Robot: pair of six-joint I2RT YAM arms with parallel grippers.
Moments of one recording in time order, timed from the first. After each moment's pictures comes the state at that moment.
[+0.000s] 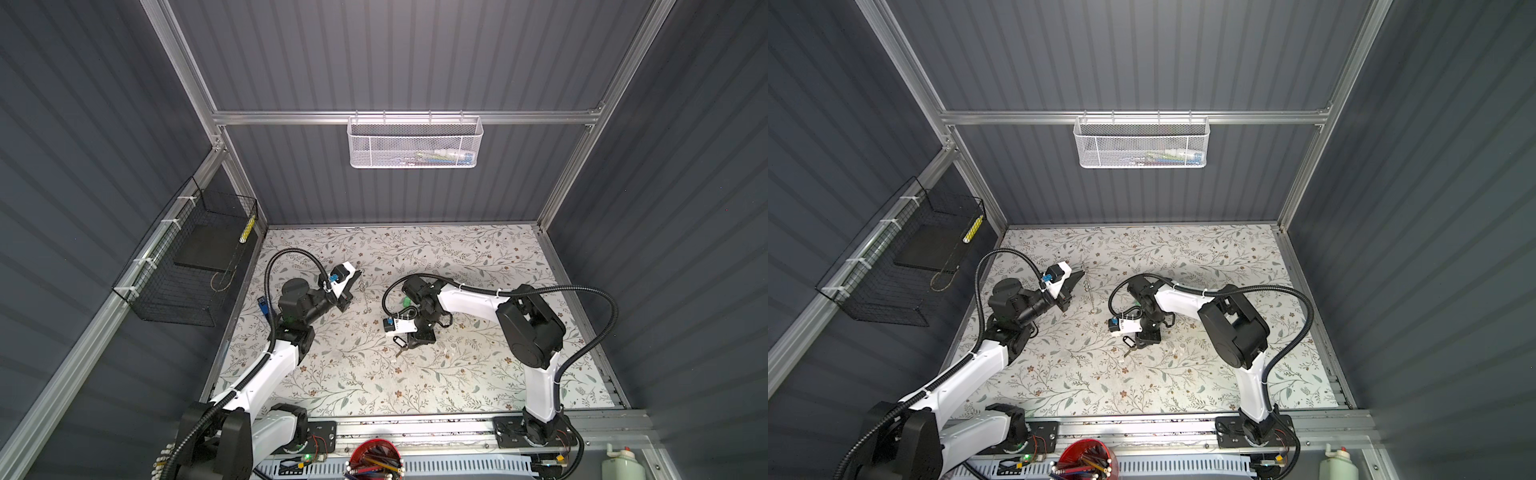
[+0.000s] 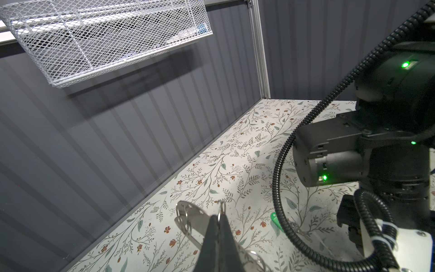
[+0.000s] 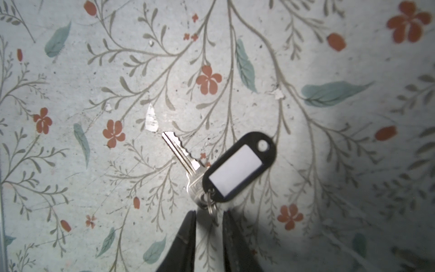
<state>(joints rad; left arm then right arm) -0.24 1.12 0.55 0.50 0.57 0.36 0.75 2.01 1.34 -0.81 -0.39 -0.90</state>
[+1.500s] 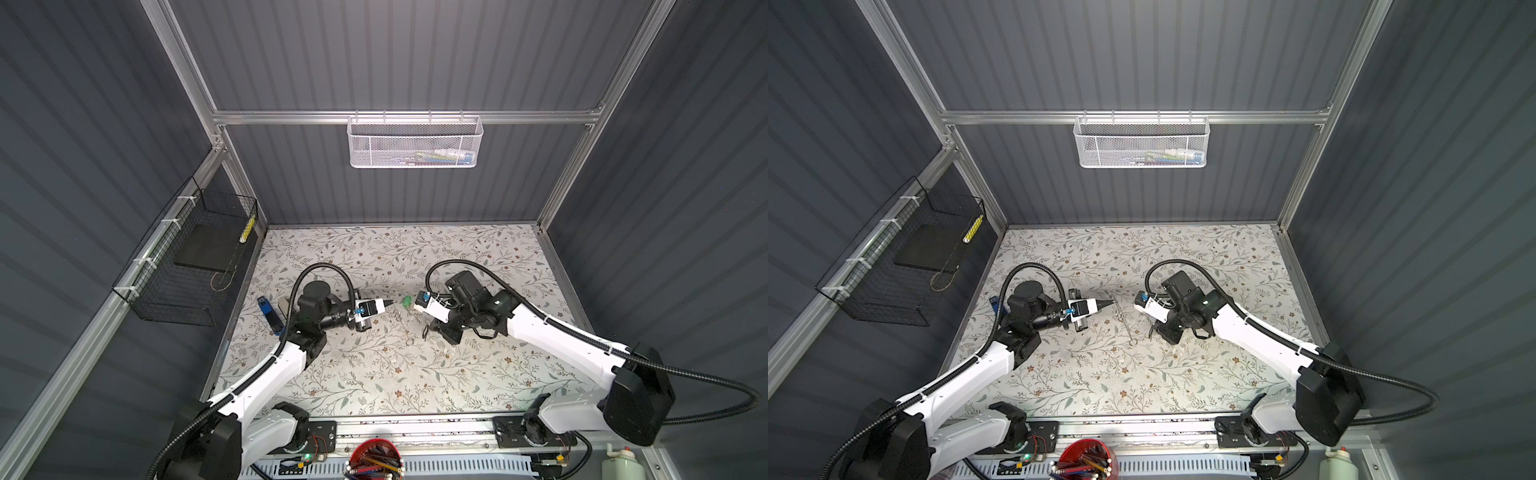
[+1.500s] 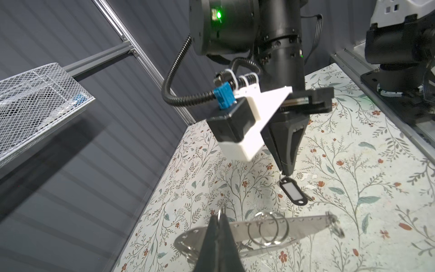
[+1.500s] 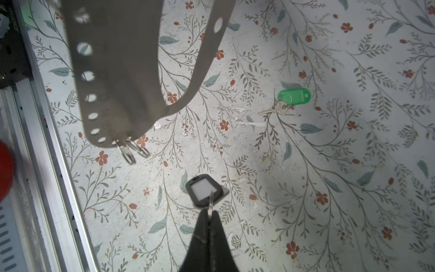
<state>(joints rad) -0.44 1.10 0.58 0.31 0.84 0.75 0.70 1.34 1.00 -0.66 -0.27 -0.36</state>
